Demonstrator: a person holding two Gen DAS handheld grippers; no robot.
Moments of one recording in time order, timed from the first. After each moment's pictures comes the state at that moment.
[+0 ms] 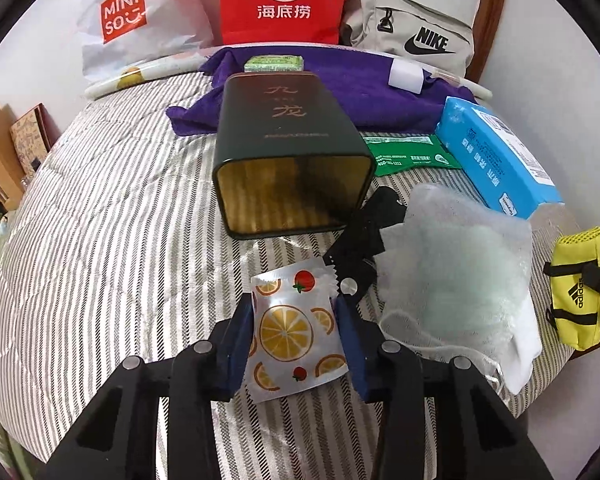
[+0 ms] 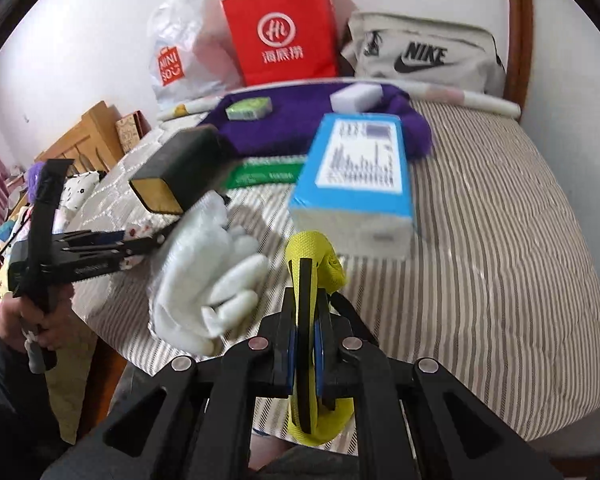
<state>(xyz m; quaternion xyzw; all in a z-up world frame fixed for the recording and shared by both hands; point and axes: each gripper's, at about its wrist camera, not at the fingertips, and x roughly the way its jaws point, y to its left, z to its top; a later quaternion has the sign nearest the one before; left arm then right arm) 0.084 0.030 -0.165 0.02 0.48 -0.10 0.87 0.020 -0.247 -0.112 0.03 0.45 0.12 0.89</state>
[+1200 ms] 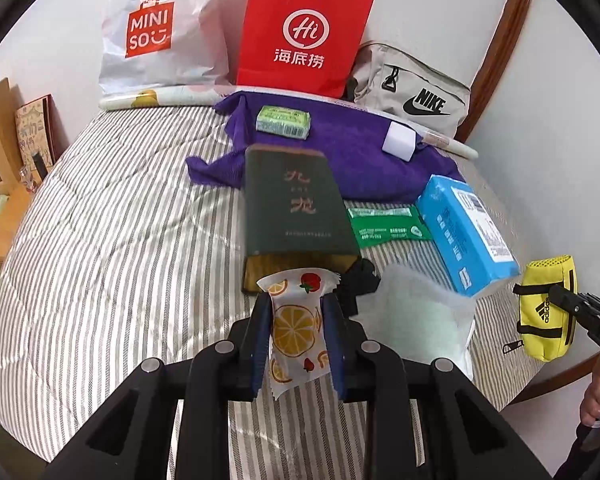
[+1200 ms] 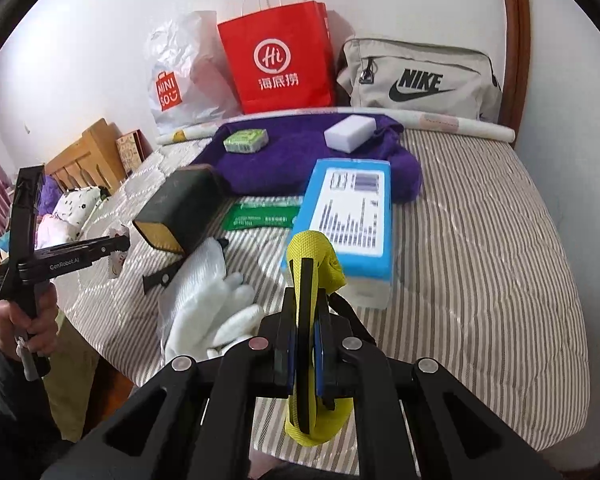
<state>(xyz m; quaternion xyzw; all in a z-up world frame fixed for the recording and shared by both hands) 0.096 0.056 -0.112 -0.06 0.45 -0.12 0.88 0.040 -0.257 -0.068 0.03 0.43 0.12 0.89</state>
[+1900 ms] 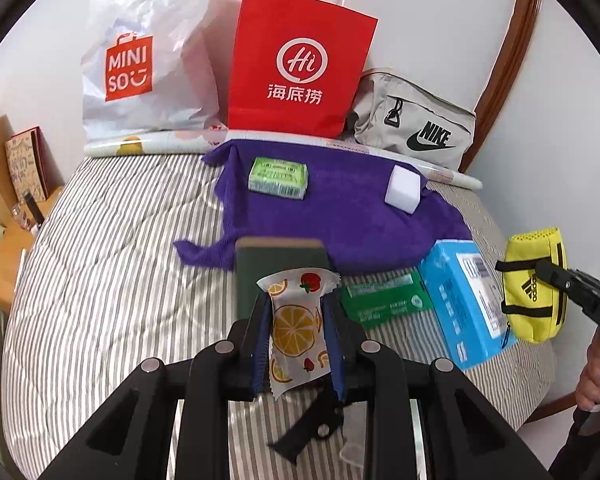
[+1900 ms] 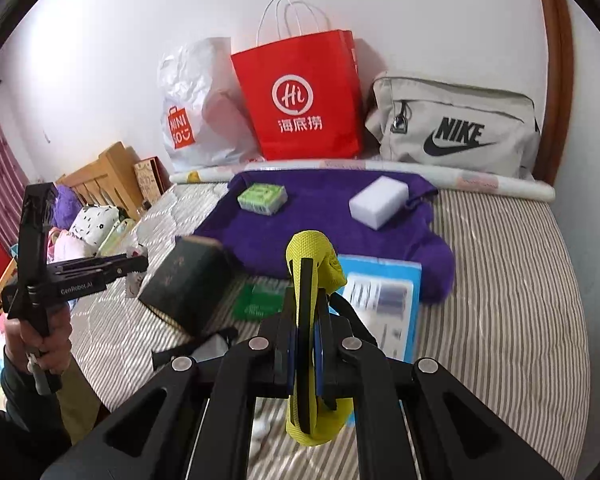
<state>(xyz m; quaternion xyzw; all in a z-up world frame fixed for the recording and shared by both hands) 0.166 0.047 -0.075 -0.06 0.43 -0.12 0.89 0.137 -0.247 -0.034 0.04 0.40 0.17 0.90</state>
